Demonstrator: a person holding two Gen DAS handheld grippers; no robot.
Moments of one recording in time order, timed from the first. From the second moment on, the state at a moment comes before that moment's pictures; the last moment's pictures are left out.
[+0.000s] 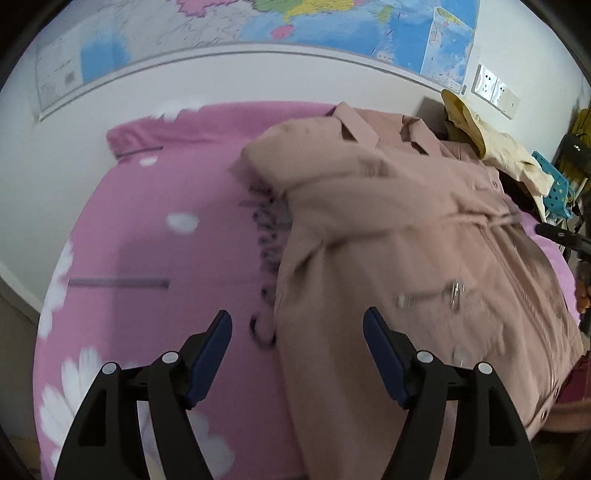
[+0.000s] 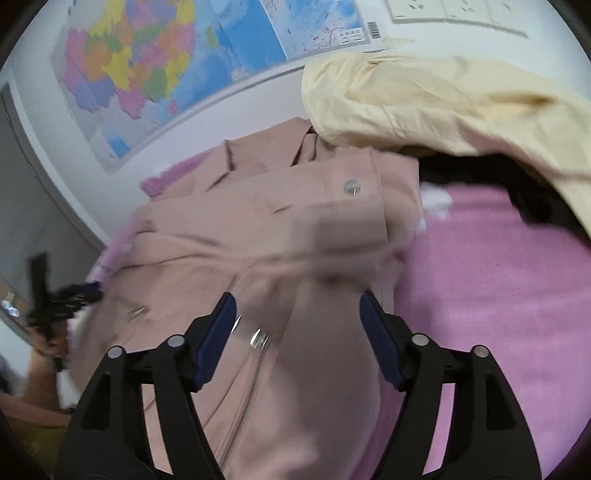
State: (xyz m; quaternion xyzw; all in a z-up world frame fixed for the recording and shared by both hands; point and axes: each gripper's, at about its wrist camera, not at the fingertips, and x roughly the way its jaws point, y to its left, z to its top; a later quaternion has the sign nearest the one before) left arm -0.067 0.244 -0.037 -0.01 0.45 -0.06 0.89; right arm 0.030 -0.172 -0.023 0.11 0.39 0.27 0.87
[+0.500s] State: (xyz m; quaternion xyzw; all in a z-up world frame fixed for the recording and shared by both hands) left arm -0.145 0.244 -0.050 -0.10 0.48 -0.15 0.86; right arm -0.072 -0.231 -0.057 0.19 0.42 0.30 0.83
